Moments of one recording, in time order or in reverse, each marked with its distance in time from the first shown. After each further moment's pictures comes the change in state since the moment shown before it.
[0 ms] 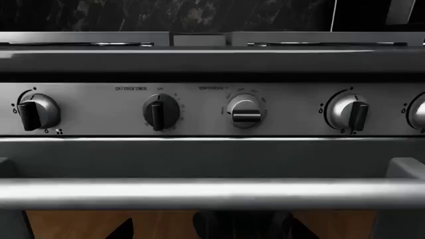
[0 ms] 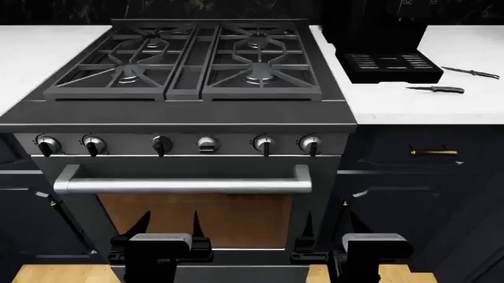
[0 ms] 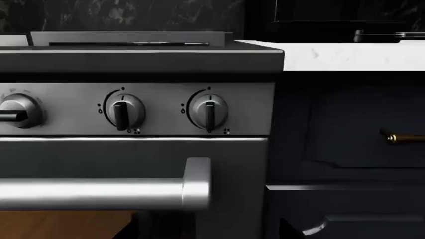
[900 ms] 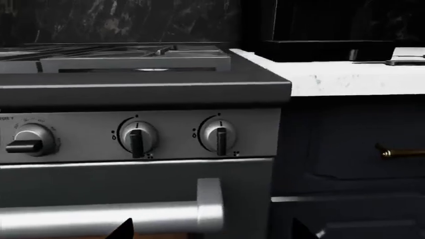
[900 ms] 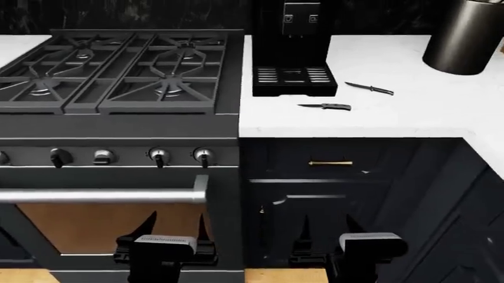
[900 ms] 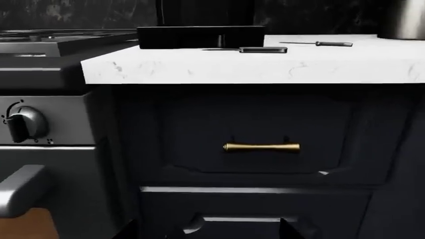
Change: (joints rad) left arm 0.004 -0.082 0.110 0.004 -0.076 0.004 -0.064; right arm 0.008 0.080 -0.091 0.000 0.092 0.051 0.065
